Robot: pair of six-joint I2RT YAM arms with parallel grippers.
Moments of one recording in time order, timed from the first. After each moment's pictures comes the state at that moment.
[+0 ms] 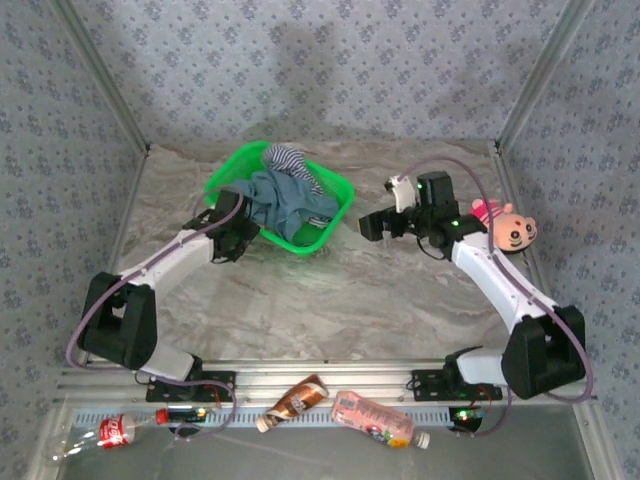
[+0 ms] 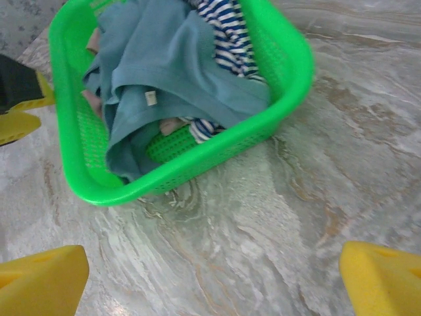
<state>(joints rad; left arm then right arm) -0.38 1.48 0.96 -0.48 -0.14 -1.24 0.32 1.33 1.03 -0.40 -0.42 0.00</state>
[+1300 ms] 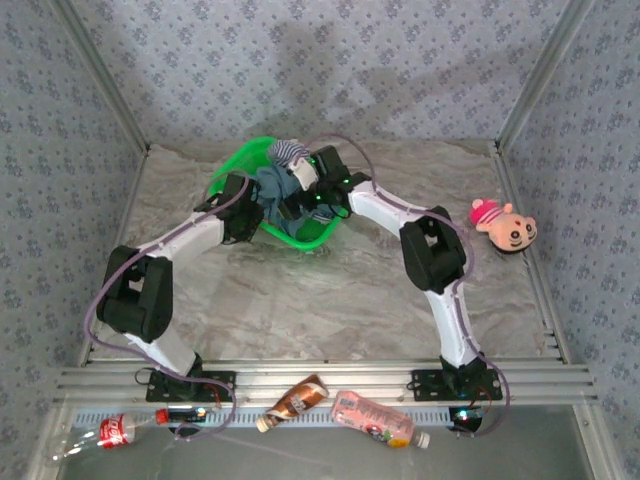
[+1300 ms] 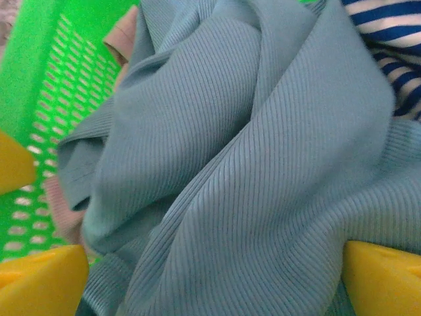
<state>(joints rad) -0.37 1.65 1.10 -0.38 -0.09 -1.35 0.60 2.24 1.83 -0.34 -0.33 -0.14</state>
